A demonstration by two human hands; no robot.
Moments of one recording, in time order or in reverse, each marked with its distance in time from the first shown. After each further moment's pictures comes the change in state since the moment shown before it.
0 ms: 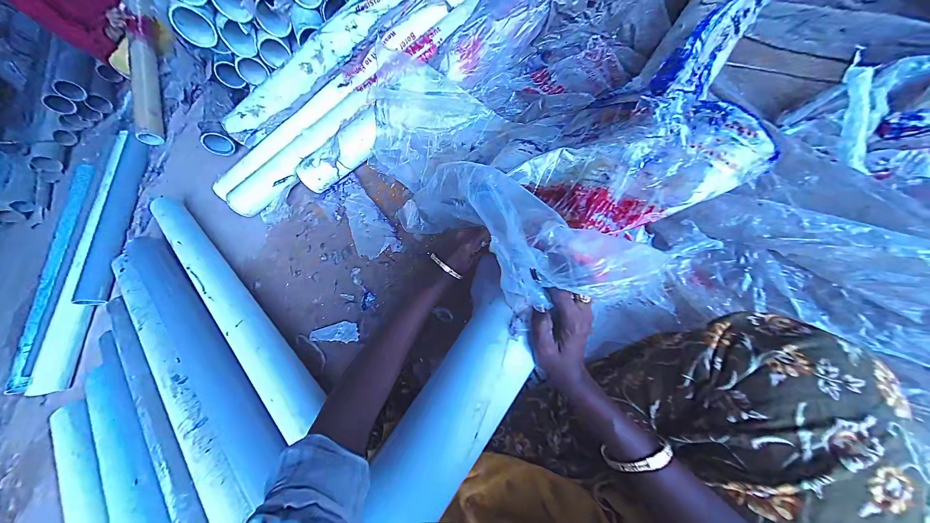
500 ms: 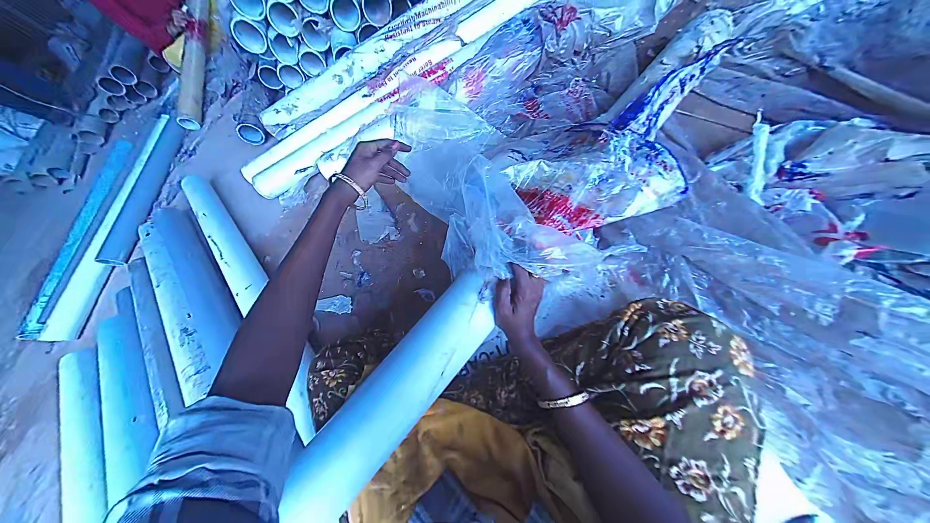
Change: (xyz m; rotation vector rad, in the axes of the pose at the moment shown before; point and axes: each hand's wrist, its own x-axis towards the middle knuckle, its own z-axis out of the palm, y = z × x) left_hand 0.049 -0.008 -0.167 -0.405 -0.132 -0.748; right_hand 0.000 -0.003 -0.012 -0.034 -0.009 0.040
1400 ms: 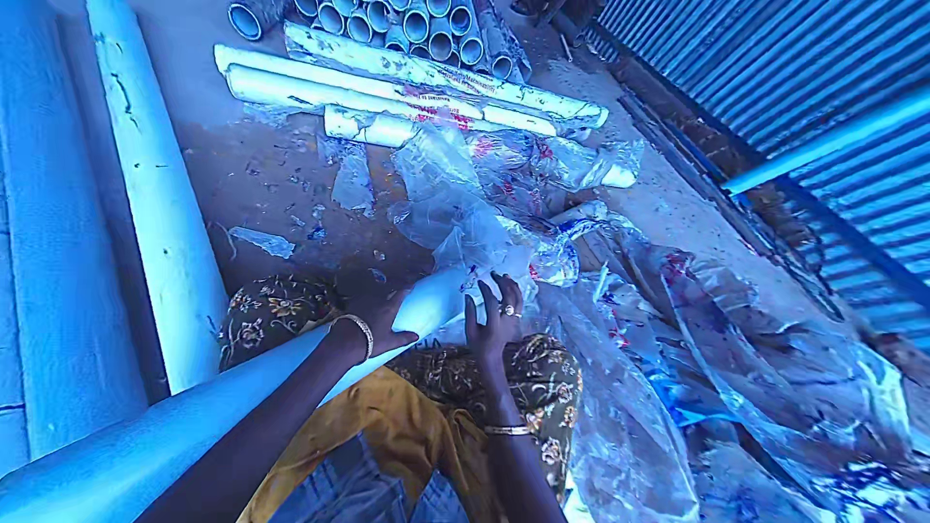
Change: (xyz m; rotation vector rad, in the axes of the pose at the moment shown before) left_hand -0.249 -0.011 0.124 0.179 -0.268 -0.198; right_hand 0.010 -0.044 -0.067 -0.217 -0.119 -0.662
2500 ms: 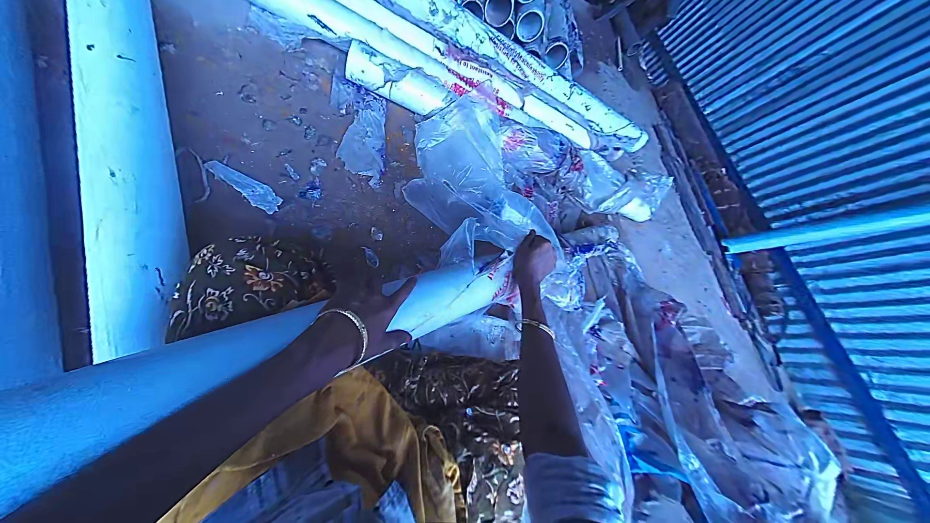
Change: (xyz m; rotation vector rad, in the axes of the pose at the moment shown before) left_hand 0.012 0.002 -0.012 0.082 -0.075 -0.072; right_hand 0.112 0.124 0.087 -0.497 -0.692 0.671
